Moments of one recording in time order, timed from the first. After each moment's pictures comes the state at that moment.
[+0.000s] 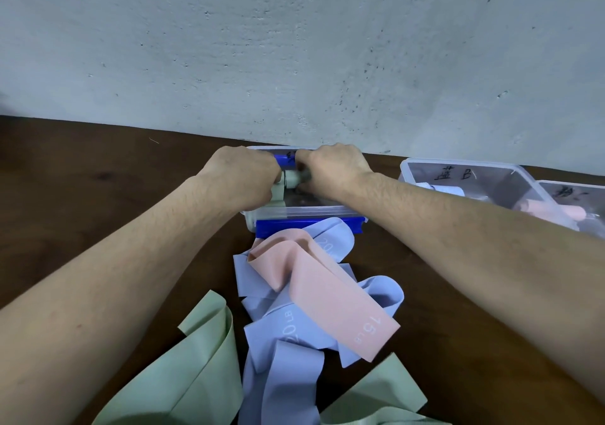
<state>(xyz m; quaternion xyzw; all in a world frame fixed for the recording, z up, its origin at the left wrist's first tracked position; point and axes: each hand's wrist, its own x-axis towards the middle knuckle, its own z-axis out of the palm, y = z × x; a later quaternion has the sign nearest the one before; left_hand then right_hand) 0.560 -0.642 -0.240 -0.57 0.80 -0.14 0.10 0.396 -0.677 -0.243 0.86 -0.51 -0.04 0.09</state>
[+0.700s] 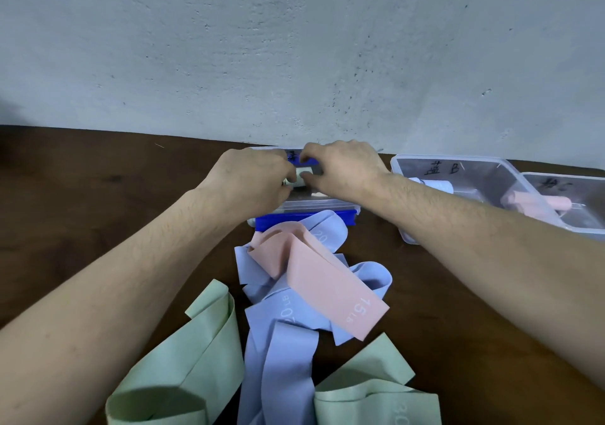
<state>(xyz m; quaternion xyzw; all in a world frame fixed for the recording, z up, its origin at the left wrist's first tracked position) 0.543 -0.597 -0.215 -0.56 0.82 -0.09 -0.04 0.371 -0.647 -0.224 0.86 -0.51 0.04 0.08</state>
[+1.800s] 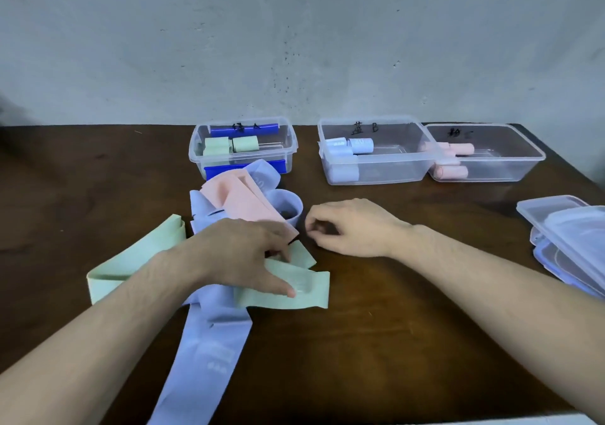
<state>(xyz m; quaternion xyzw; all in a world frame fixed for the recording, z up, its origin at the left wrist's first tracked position) 0.460 -0.417 -0.243 -0.45 0.88 0.16 0.06 0.225 -0.456 -0.264 0.91 -0.40 0.09 -0.12</state>
